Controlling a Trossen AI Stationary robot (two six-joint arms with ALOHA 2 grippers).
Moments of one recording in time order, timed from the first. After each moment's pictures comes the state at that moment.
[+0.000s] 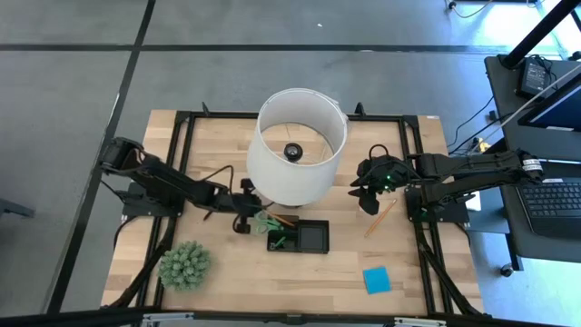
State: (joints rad) left arm -0.19 1.50 0.52 0.13 -0.31 0.01; right arm 0.00 0.95 0.70 -0.55 0.02 0.39
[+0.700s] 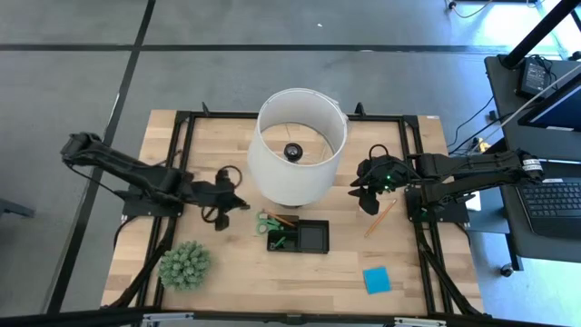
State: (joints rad) left arm -0.28 0.91 0.53 -0.28 -0.29 -0.38; right arm 0.00 0.95 0.70 -0.55 0.02 0.38
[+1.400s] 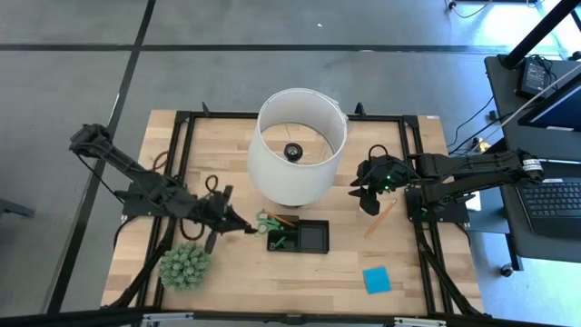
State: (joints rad) left arm -0.54 0.96 0.63 0.09 -0.34 -0.36; right arm 0.00 0.95 0.70 -0.55 0.02 0.33
